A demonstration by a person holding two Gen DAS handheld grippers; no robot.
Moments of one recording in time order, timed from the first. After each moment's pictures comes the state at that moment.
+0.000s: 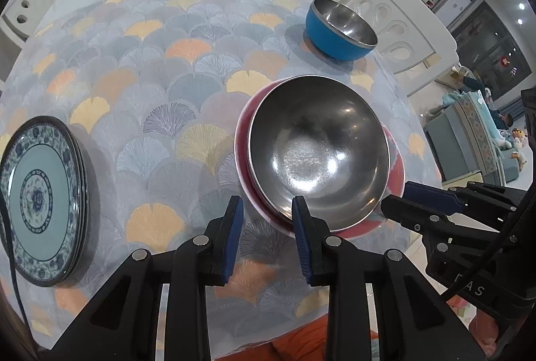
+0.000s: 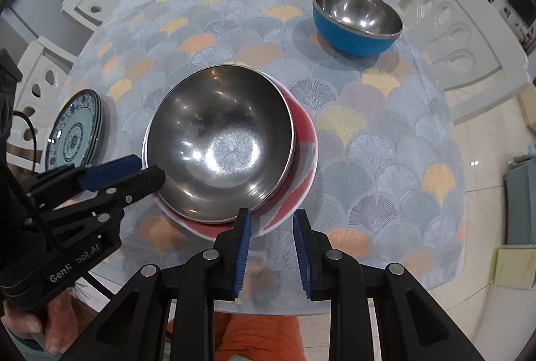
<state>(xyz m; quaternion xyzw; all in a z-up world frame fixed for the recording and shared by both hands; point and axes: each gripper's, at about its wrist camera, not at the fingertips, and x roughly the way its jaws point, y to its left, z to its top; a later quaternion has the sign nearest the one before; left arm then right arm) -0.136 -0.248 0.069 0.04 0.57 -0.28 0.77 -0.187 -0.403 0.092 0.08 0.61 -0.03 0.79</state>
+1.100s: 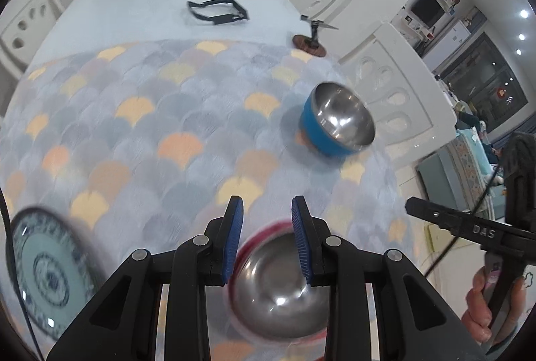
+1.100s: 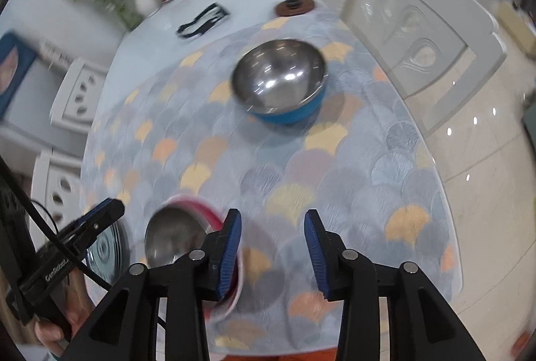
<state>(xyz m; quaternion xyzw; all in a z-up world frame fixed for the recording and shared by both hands) -0.043 -0.291 0.119 -0.01 0.54 -0.28 0.79 -0.138 -0.535 0.125 0.26 0.56 -0.08 0.79</state>
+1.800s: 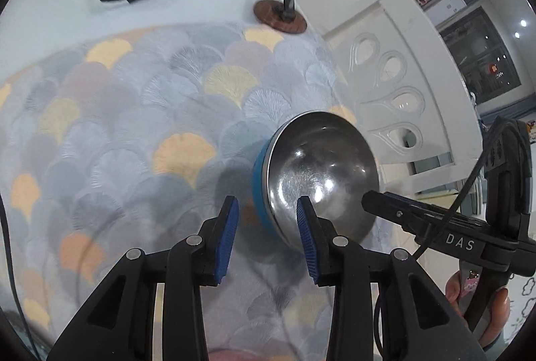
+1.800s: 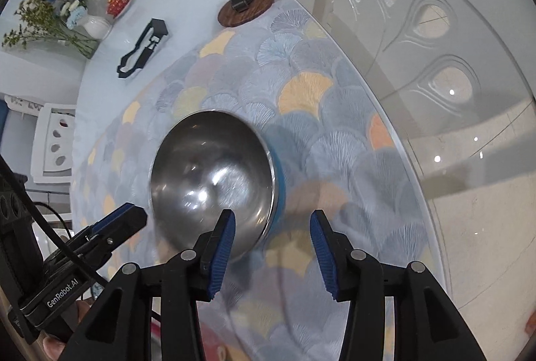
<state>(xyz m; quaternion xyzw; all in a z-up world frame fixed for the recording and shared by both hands) 0.066 -0.426 0.058 0.01 0.62 -0.32 0.71 -0.018 -0.633 0.060 0.30 0.60 -0.08 0.74</state>
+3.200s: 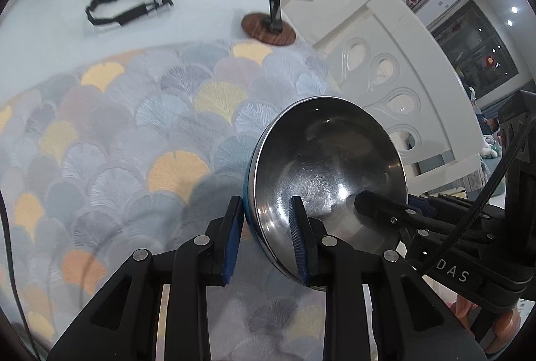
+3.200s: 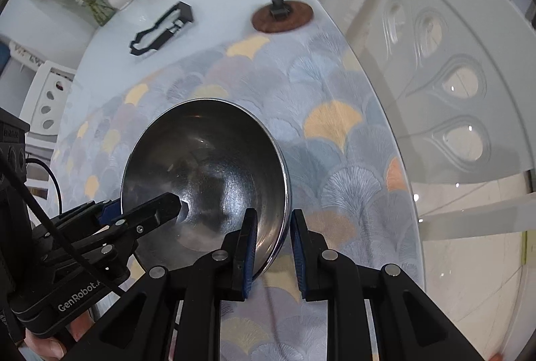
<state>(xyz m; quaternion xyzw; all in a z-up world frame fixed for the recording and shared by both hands) 0.056 -0.431 0.072 0.03 0.58 -0.33 0.74 0.001 -0.599 0.081 0.20 0.59 -0.06 0.78</state>
